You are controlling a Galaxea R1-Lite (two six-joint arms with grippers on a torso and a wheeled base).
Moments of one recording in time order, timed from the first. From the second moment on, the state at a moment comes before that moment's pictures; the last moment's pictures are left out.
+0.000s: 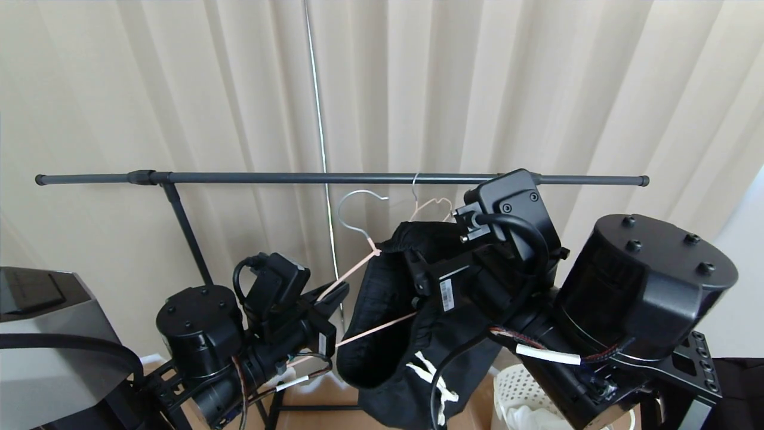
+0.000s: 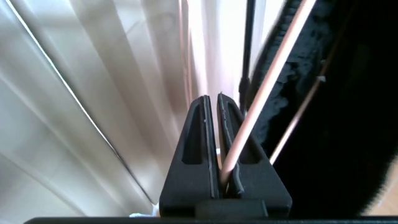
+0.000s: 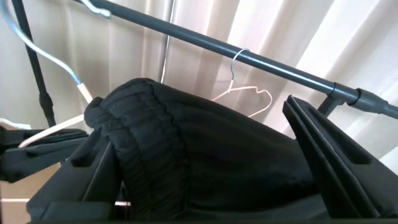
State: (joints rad) left arm -0.58 1.98 -0.34 -1.57 -0.03 0.12; right arm 0.97 1.76 -0.75 -1.03 -0.64 -0.21
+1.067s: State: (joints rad) left arm -0.55 1.98 -0.30 -1.57 -0.09 0.13; right arm 0.86 1.58 -0.74 -0.65 -0.24 -0.24
